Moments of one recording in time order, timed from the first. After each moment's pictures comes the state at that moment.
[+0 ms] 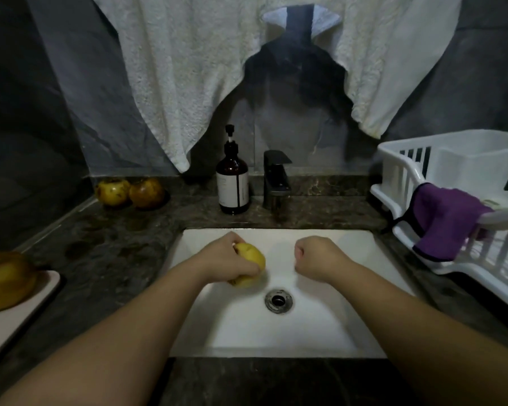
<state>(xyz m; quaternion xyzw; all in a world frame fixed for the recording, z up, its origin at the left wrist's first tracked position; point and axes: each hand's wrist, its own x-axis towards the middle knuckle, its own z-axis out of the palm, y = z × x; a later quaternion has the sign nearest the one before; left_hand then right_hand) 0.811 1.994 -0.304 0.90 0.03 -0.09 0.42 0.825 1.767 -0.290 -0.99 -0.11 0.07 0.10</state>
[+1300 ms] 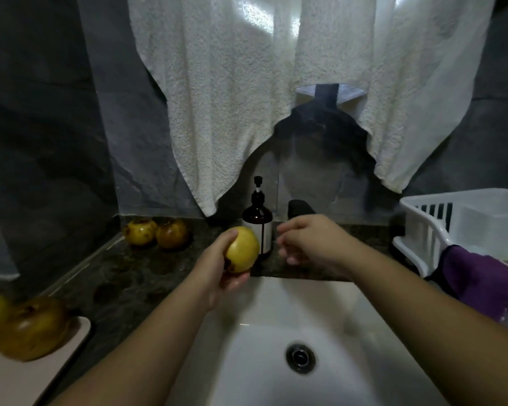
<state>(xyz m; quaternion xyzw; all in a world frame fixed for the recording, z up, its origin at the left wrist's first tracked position) 0.816 2.026 -0.237 0.53 0.16 0.01 0.83 0.829 1.829 -0.166 -0.80 -0.12 0.07 0.58</state>
